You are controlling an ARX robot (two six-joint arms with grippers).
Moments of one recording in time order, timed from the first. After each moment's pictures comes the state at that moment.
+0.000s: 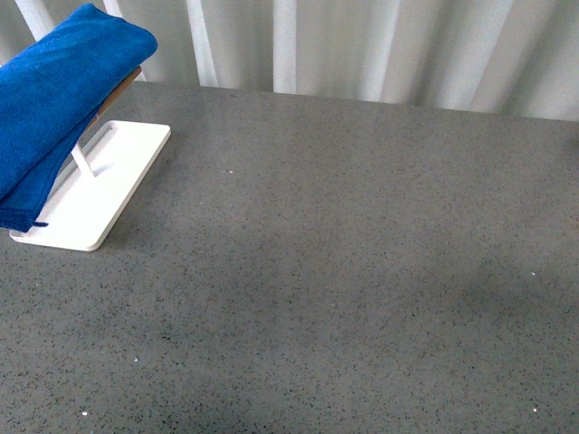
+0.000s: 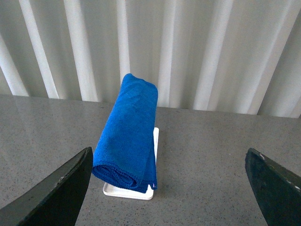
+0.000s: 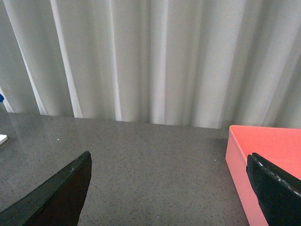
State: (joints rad) left arm 0.00 0.00 0.02 0.00 0.00 0.00; right arm 0.00 0.00 0.02 0.00 0.00 -0.01
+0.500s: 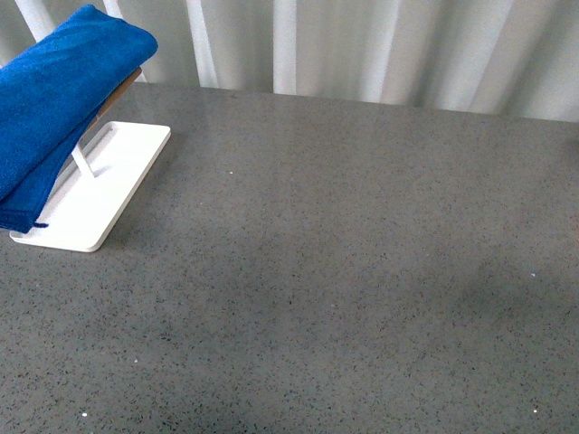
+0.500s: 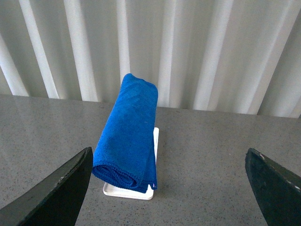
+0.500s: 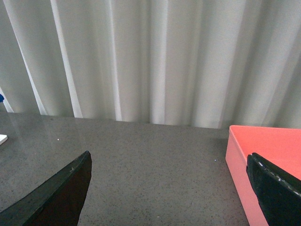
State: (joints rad) left arm 0.00 0.00 0.02 0.00 0.00 0.00; right arm 0.00 0.00 0.02 0.00 0.00 -0.01
